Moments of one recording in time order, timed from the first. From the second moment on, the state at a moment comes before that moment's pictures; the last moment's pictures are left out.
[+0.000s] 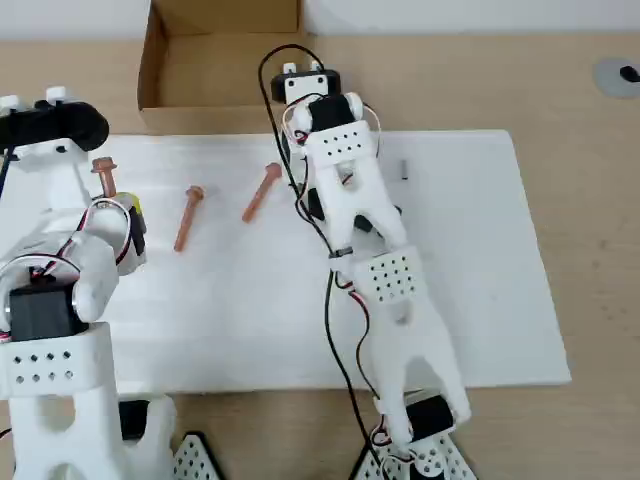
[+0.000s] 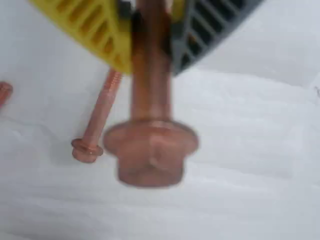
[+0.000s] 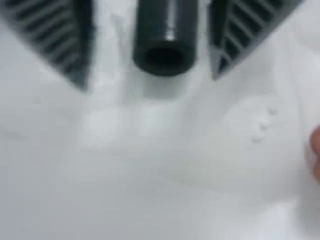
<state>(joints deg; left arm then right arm) -10.2 -52.1 32.4 68.4 -7.0 -23.2 65.7 -76.8 101.6 -21.4</state>
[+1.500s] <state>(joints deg) -10.2 -52.1 32.4 70.0 -8.9 -24.4 58.9 -59.7 101.3 -18.2</state>
